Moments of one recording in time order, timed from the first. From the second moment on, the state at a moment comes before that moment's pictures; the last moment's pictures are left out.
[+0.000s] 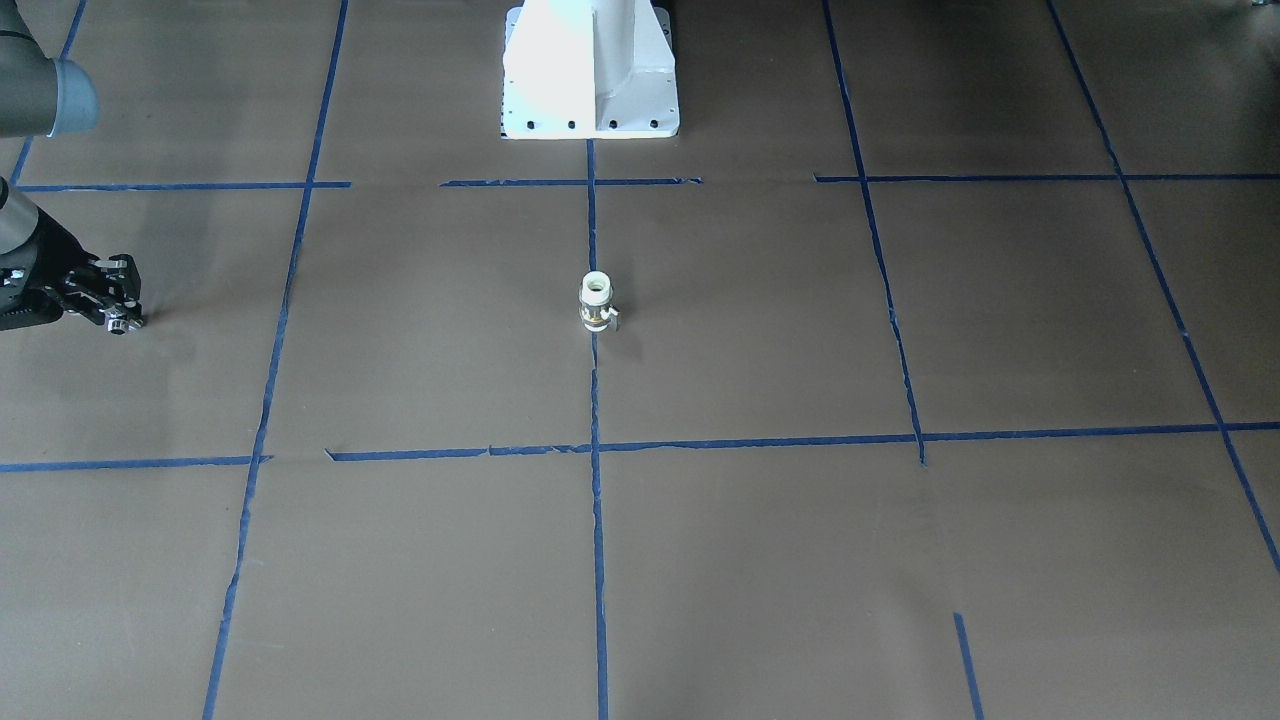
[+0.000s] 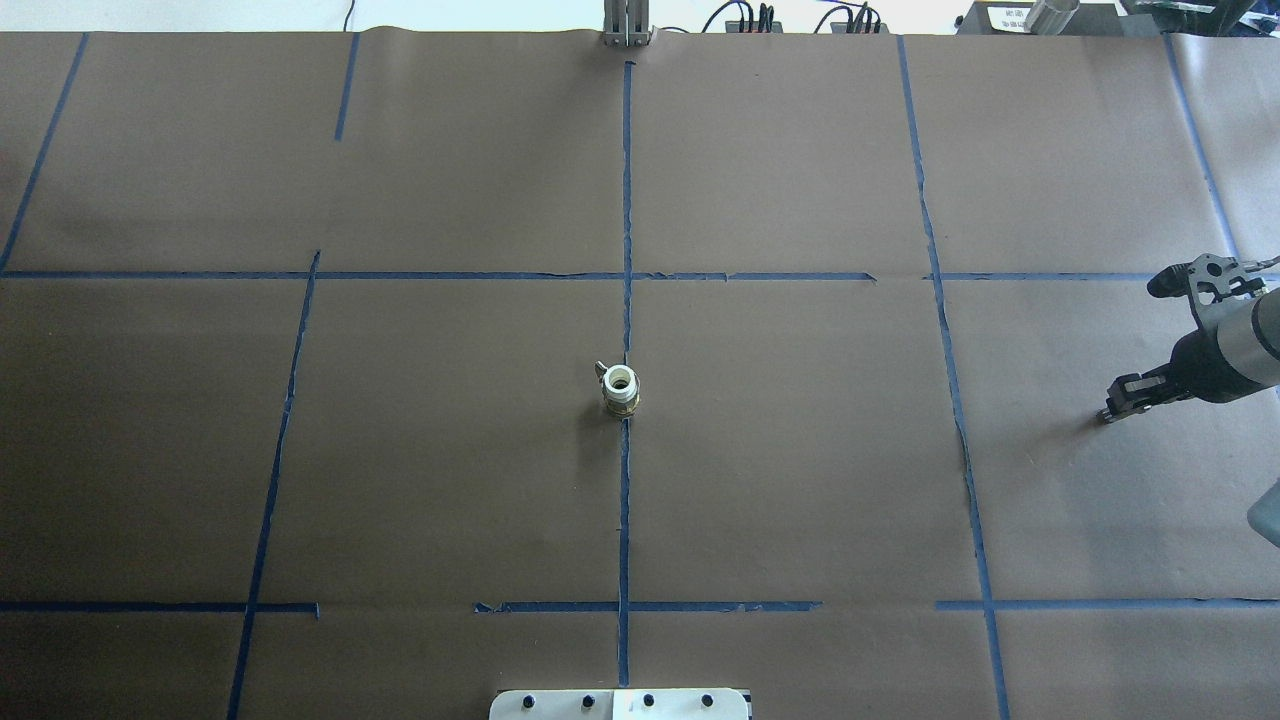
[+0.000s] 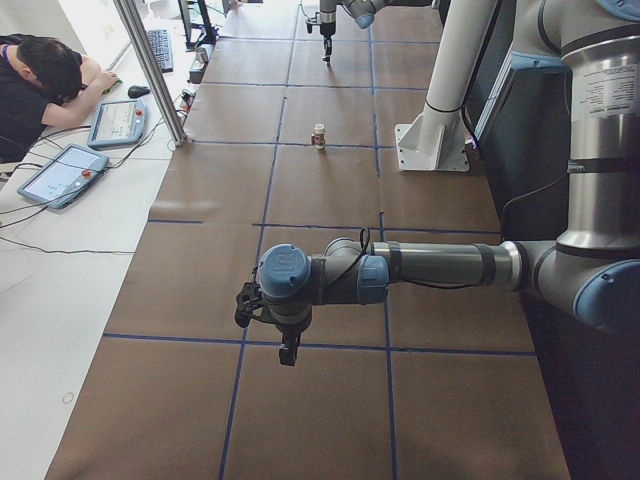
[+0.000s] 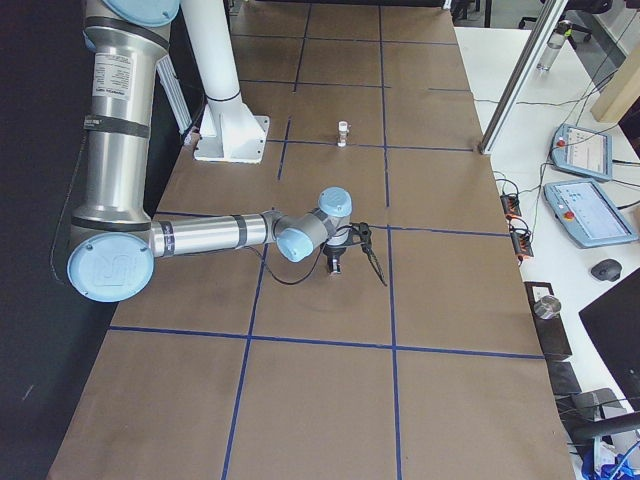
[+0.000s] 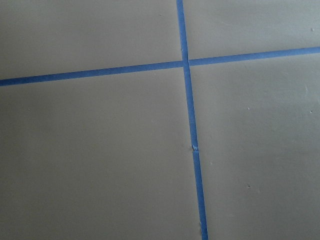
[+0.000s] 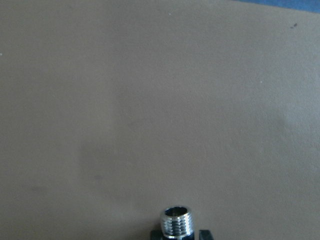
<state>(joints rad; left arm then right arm) -1.63 -1.47 -1.68 -1.53 -2.39 0.17 0.92 -1.70 1.72 -1.04 2.16 0.68</state>
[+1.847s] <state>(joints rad) -1.62 -1.47 -1.69 -1.53 -2.38 0.10 0.68 -0.86 1.77 -1.69 2.01 1.64</state>
